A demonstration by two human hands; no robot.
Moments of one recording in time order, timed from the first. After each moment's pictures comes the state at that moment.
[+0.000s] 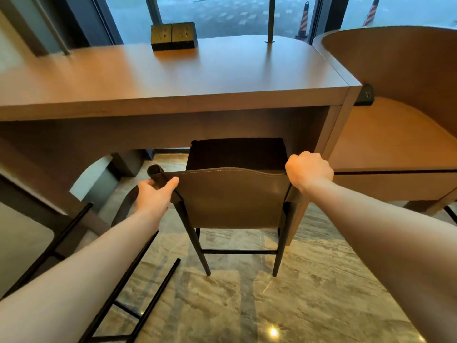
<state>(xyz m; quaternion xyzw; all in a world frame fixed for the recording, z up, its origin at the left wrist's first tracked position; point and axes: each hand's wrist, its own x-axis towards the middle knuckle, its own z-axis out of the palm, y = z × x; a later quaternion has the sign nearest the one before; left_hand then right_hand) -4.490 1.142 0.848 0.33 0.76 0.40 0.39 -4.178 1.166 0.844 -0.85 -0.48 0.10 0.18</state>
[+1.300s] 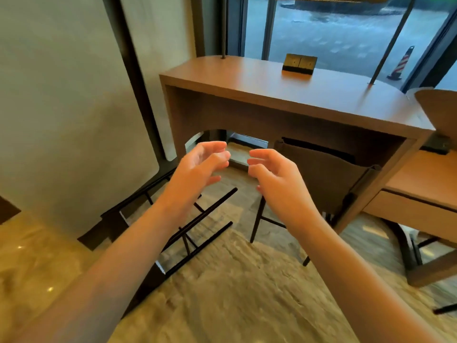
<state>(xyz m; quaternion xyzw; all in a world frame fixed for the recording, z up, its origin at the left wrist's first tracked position) -4.653 0.732 1.062 0.45 0.56 0.54 0.43 -4.491 0.769 1.064 -0.48 -0.65 0.46 0.38</state>
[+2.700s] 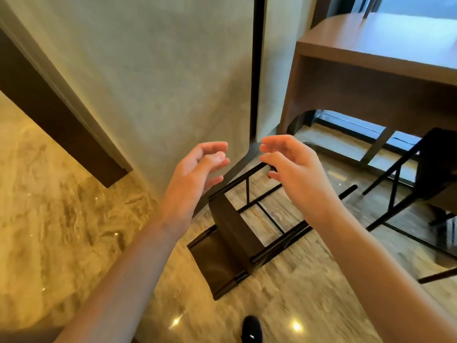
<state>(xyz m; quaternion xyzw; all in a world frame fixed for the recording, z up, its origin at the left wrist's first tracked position) -5.122 0.625 1.015 0.38 0.62 0.58 0.38 -4.965 0.720 1.020 -0.42 -0.66 0.52 0.34</state>
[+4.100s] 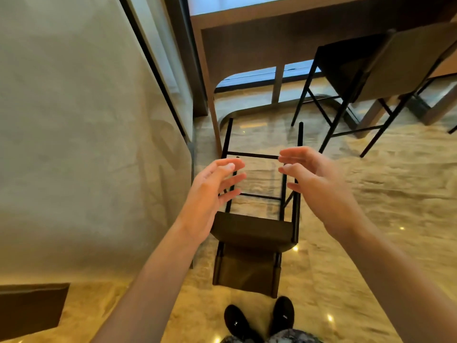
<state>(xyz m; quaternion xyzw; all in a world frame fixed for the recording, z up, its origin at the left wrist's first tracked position) -5.353 0.796 0.949 0.47 0.45 0.33 0.68 -5.168 0.733 0.966 -0.66 -0.41 0.41 0.48</state>
